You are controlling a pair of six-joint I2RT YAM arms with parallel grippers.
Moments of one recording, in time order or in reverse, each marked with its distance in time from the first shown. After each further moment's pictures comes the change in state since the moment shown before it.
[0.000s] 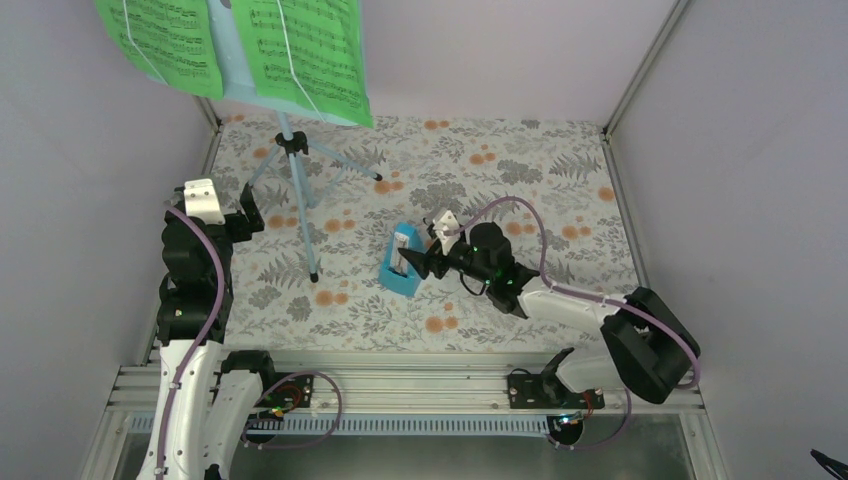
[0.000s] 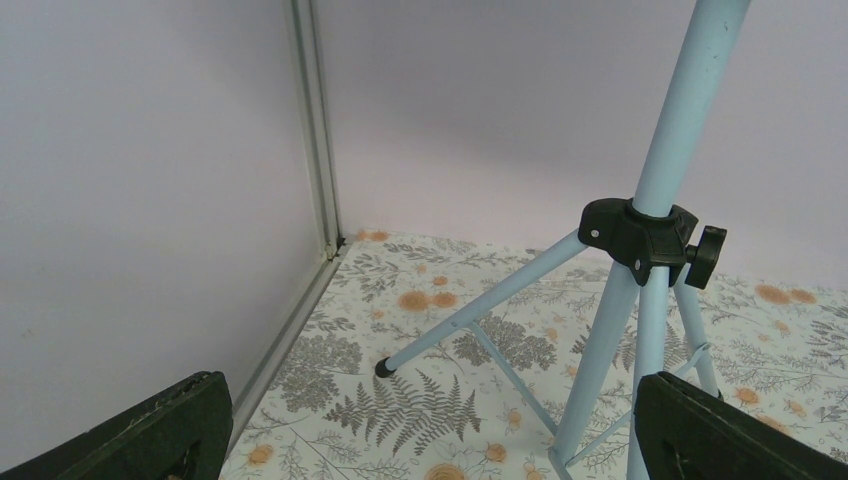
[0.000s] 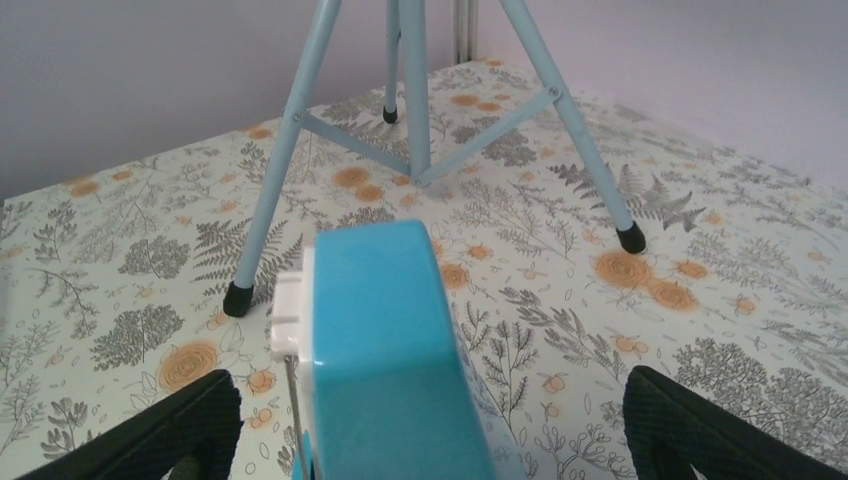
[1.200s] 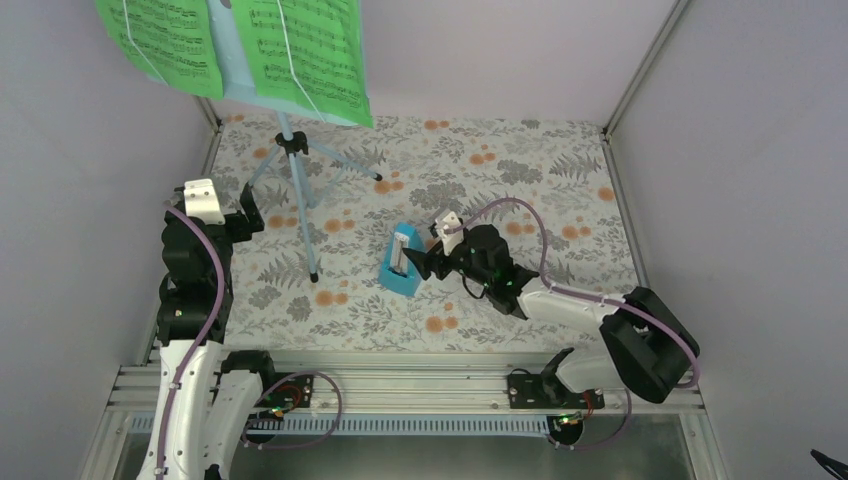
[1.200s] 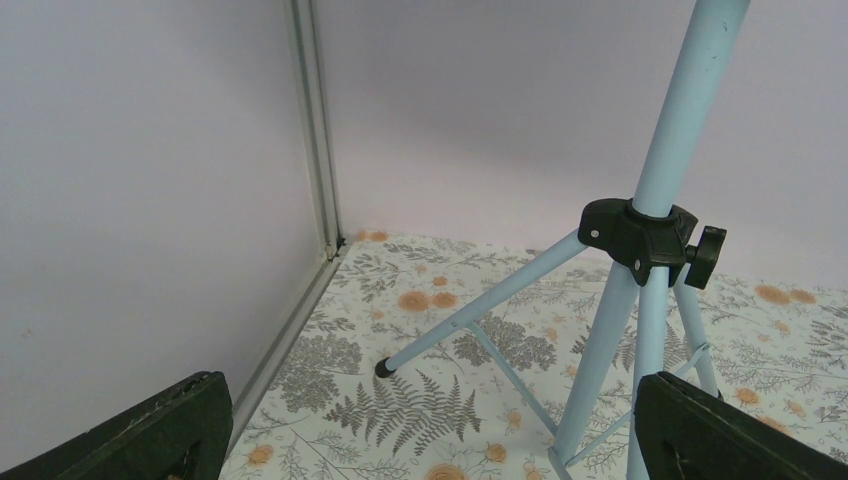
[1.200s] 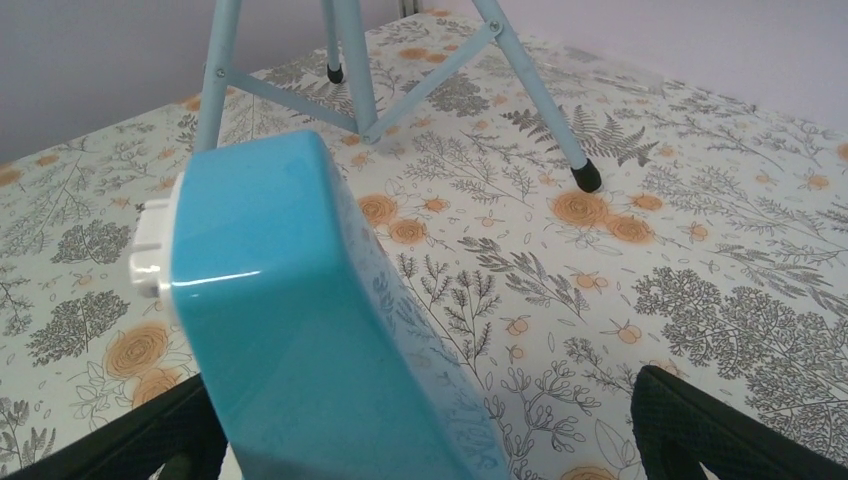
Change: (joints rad) left arm 0.000 0.000 0.000 0.000 0.000 0.000; right arm 0.001 -0.017 -0.012 -0.065 0.106 0.045
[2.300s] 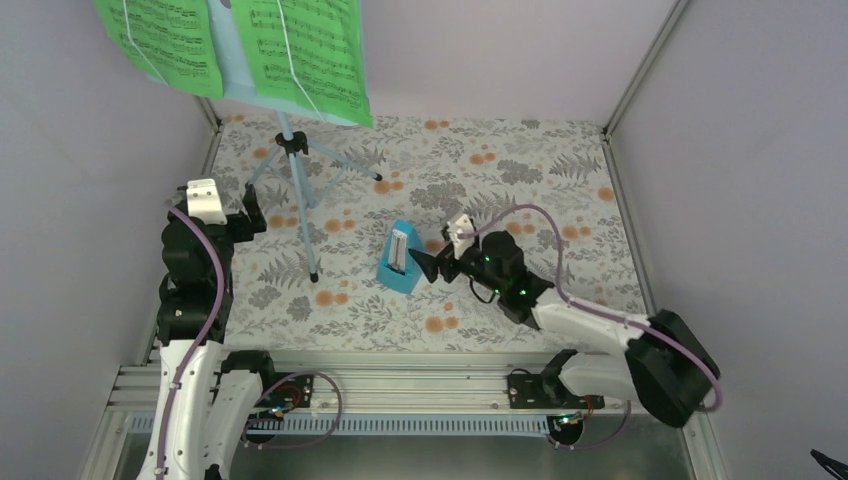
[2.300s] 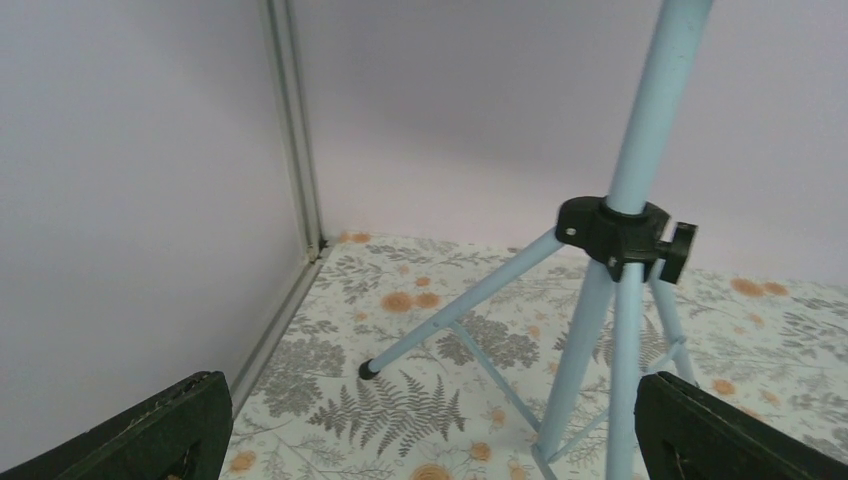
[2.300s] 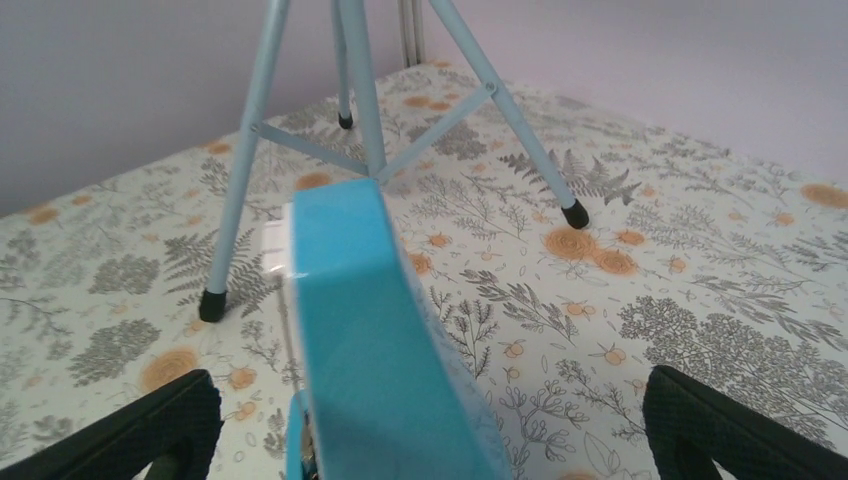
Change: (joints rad) left arm 0.000 0.000 0.000 0.000 0.021 0.002; right arm 0.005 -0.078 -0.019 -0.005 0.001 0.012
